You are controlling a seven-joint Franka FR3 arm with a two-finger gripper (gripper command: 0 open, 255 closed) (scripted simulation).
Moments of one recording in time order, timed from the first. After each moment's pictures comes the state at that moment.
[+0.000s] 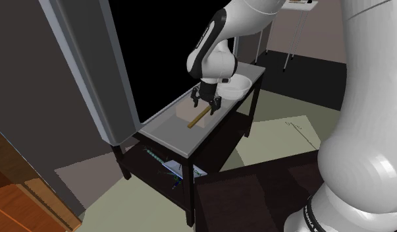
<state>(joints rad) 0.06 0.61 0.11 -1.98 0.18 2.61 0.82</state>
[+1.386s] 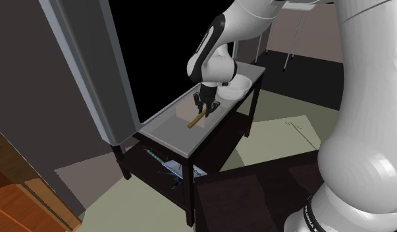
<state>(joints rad) 0.06 0.64 0.10 -1.98 0.18 2.64 0.82</state>
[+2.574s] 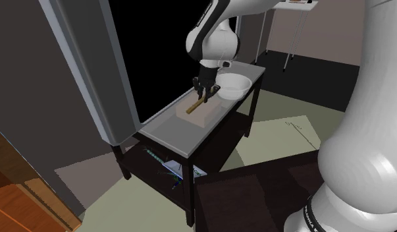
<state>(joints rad) 0.06 0.46 0.10 -2.00 0.17 2.48 0.85</state>
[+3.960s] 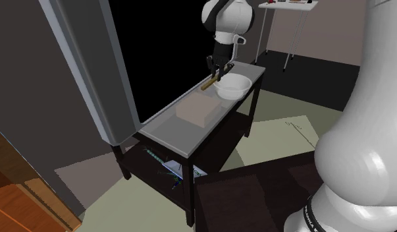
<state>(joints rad) -0.04 0.49 0.06 -1.74 0.16 2.23 0.75</state>
